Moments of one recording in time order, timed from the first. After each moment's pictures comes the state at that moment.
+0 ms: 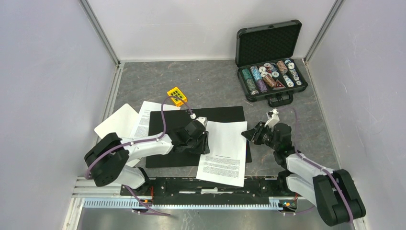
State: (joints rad) left arm -0.94 1.43 0.68 -0.20 0.00 -0.72; right arm 0.24 1.00 0.10 0.51 -0.43 0.69
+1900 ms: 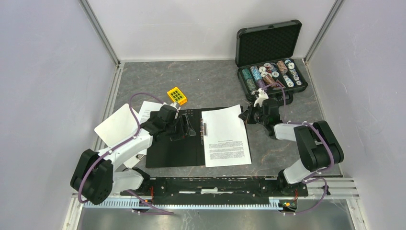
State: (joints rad) left arm -0.53 1.21 0.65 -0.30 0.16 -0.72; right arm 0.24 1.56 0.52 0.50 -0.36 0.39
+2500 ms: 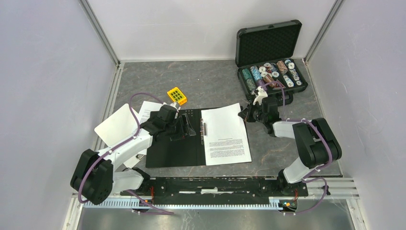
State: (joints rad) left arm -0.53 1.21 0.65 -0.30 0.16 -0.72; right arm 0.23 1.60 0.57 0.50 -0.36 0.39
